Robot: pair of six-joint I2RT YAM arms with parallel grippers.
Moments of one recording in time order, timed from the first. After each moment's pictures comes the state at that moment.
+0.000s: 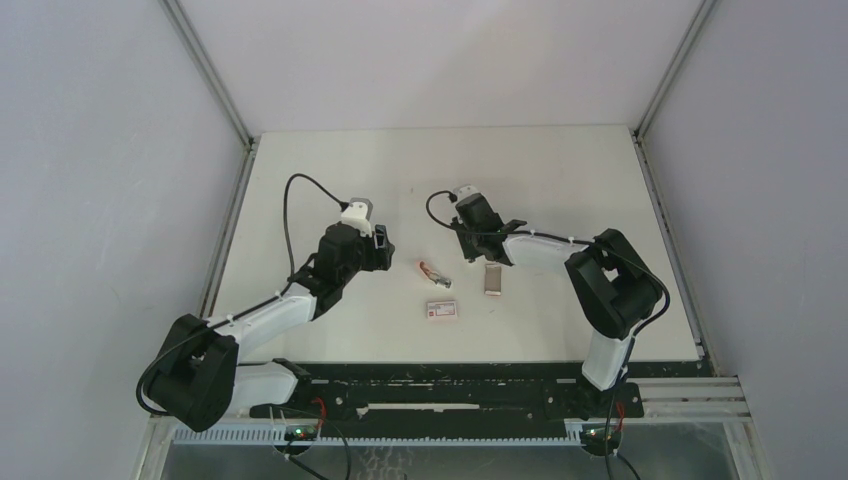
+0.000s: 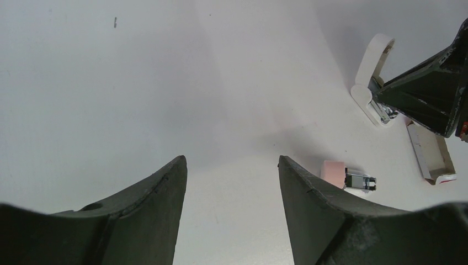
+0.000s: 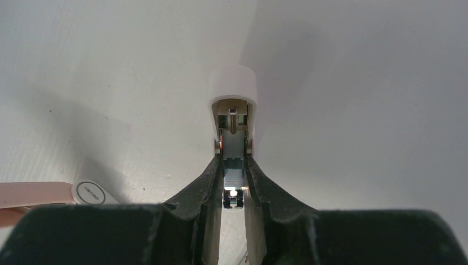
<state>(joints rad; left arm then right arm) -0.51 1.23 0.54 0.23 -0.12 -0.29 0.64 1.80 1.07 -0.15 0.16 0.17</state>
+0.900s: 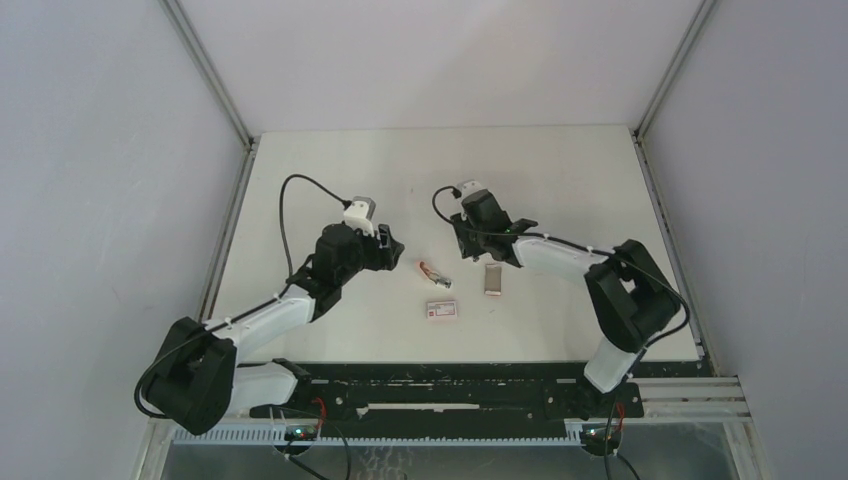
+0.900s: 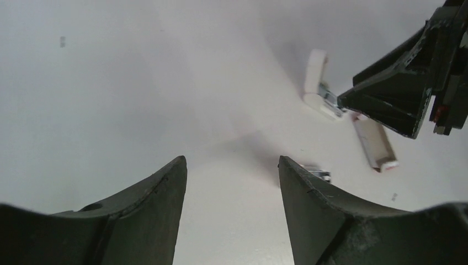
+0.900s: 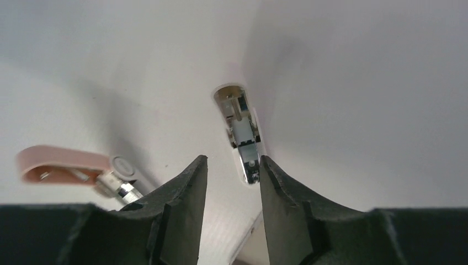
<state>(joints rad) -0.51 1.21 0.54 0.28 -0.03 -0.31 0.64 1.73 1.06 -0.18 0.13 0.18</state>
